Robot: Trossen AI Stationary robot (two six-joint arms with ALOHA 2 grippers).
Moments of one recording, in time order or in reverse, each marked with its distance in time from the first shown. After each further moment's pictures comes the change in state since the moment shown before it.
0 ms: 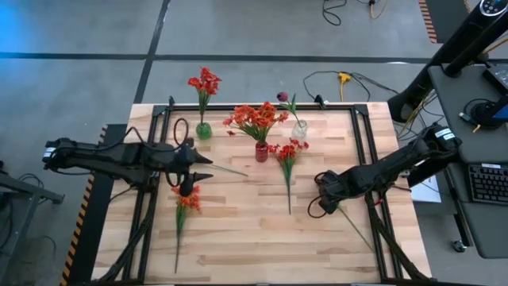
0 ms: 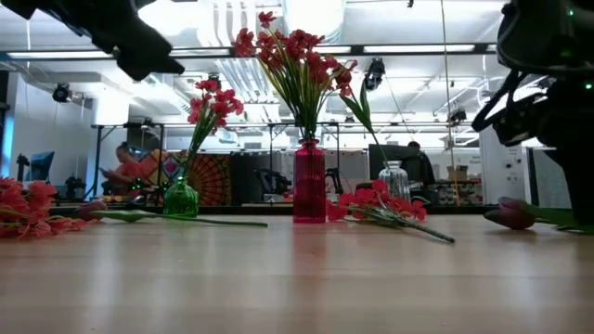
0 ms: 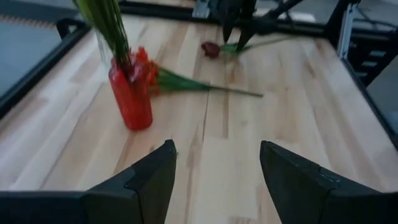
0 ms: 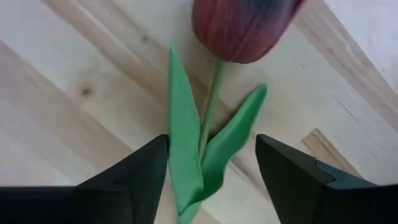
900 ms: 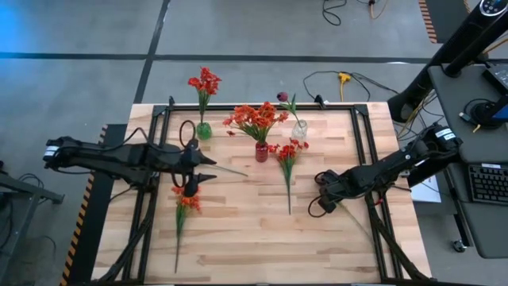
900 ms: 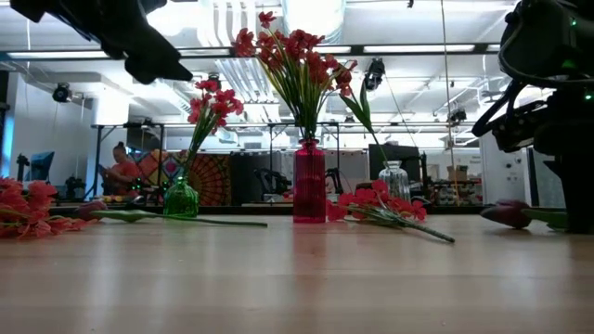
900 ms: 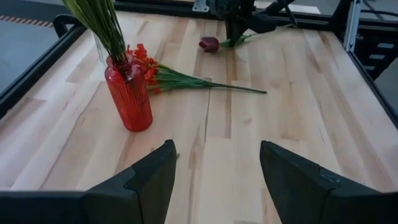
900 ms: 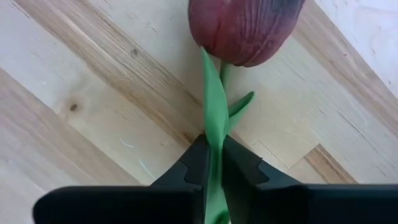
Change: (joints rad) left arm 0.000 0.069 0.000 0.044 0.000 0.018; right arm -0.002 -0.001 -0.049 0.074 0.030 0.003
